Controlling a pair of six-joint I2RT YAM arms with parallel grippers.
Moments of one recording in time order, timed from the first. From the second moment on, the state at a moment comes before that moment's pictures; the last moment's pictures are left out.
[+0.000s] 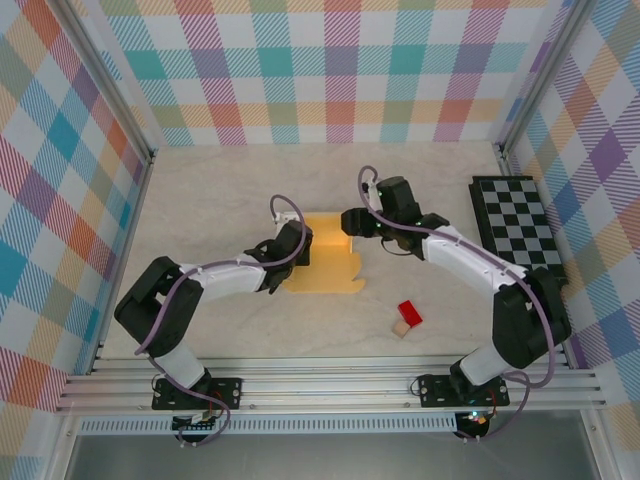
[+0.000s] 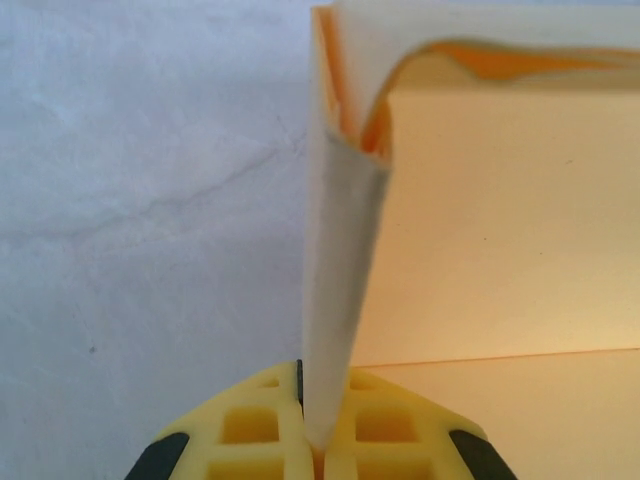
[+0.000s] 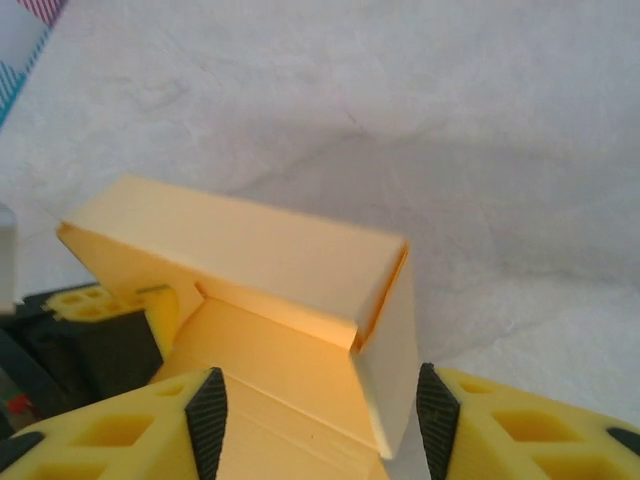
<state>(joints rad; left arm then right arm) -0.69 1.66 0.87 0.02 -0.43 -0.47 0.51 1.51 1.09 -0.26 -0.18 0.38</state>
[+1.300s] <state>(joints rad) -0.80 1.90 0.90 0.29 -0.81 -0.23 0.50 1.72 1.15 -0.26 -0.15 0.58</state>
